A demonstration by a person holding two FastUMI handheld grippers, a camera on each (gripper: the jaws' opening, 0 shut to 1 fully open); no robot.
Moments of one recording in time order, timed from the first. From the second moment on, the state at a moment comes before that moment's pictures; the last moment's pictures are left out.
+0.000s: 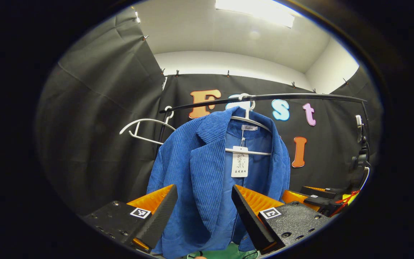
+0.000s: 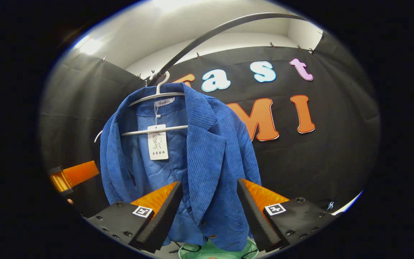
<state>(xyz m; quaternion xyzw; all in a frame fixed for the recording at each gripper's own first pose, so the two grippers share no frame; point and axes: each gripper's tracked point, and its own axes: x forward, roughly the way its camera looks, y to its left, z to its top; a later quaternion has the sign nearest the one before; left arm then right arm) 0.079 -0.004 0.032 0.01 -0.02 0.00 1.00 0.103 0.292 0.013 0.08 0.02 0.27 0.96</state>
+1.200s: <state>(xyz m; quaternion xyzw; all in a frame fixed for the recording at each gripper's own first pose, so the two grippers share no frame) 0.162 -0.002 0.013 0.06 0.00 0.02 1.00 0.166 0.341 0.027 0.07 0.02 0.29 0.95</state>
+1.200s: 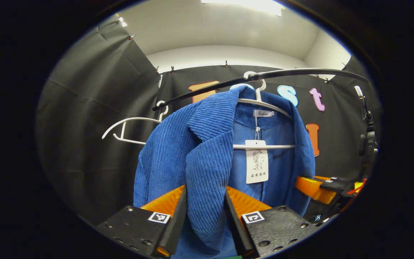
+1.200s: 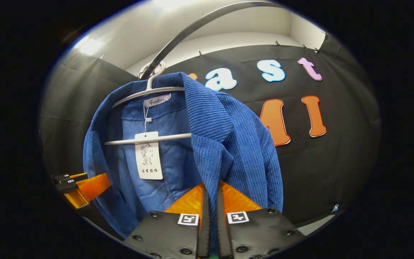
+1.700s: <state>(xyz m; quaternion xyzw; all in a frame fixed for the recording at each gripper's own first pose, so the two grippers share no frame) 0.150 -0.013 0.026 0.07 0.00 -0.03 1.00 0.169 0.332 0.036 0.12 0.03 0.32 0.94</state>
